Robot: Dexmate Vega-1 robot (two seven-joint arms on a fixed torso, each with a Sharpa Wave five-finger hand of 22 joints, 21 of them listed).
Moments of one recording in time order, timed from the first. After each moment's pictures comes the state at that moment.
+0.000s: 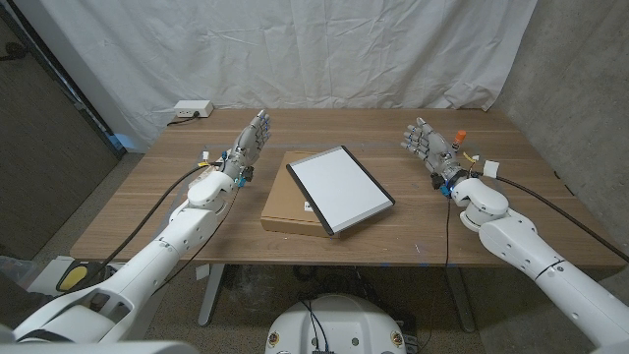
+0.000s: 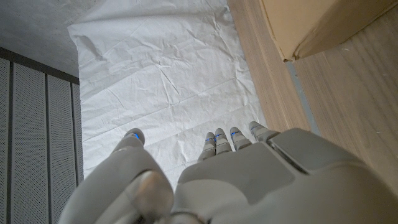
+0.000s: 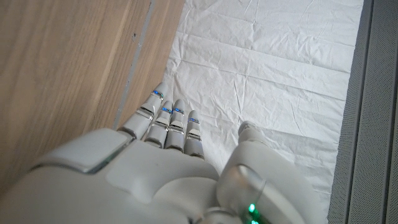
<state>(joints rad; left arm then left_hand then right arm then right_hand) 0.83 0.55 0.38 -1.35 -0.65 -0.28 -0.09 0.30 -0.09 0.30 0.09 0.28 -0.04 0.01 0.19 0.18 -0.06 -0.04 0.20 0.18 -0.11 -0.04 0.18 0.17 -0.14 -0.03 0.19 0.18 -1.05 -0.68 -0.28 -1.71 0.72 0.11 -0.09 0.30 0.04 0.25 -0.06 0.19 0.26 0.06 0.21 0.19 0.32 0.12 0.24 0.18 0.27 0.03 0.22 0.19 0.40 -0.05 0.30 0.18</state>
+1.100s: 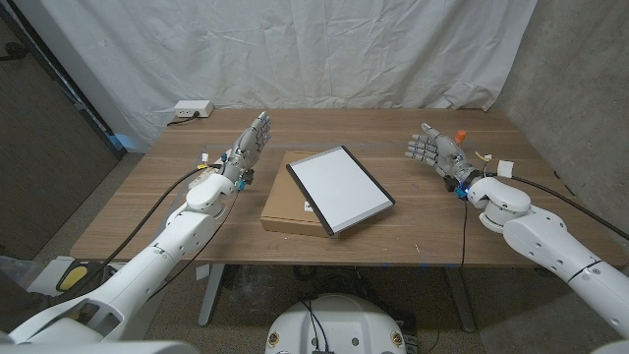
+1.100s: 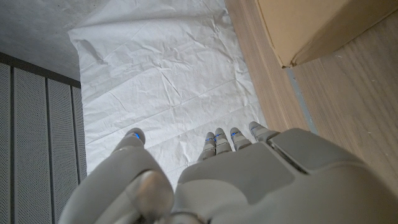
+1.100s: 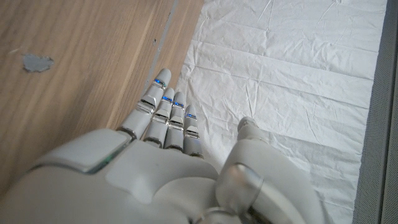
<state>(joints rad) 0.88 0.58 0.37 -1.43 -0.64 -0.26 -0.04 0.30 -0.08 0.30 0.09 0.29 -0.04 0.01 0.19 0.18 -0.06 -0.04 0.20 0.18 -0.12 -0.03 0.18 0.17 -0.14 -0.04 0.19 0.18 -1.13 -0.80 -0.21 -1.82 0.81 -0.03 -0.10 0.35 0.04 0.26 -0.09 0.18 0.32 0.14 0.22 0.19 0.42 0.17 0.26 0.18 0.45 0.07 0.23 0.19 0.59 -0.03 0.33 0.18</state>
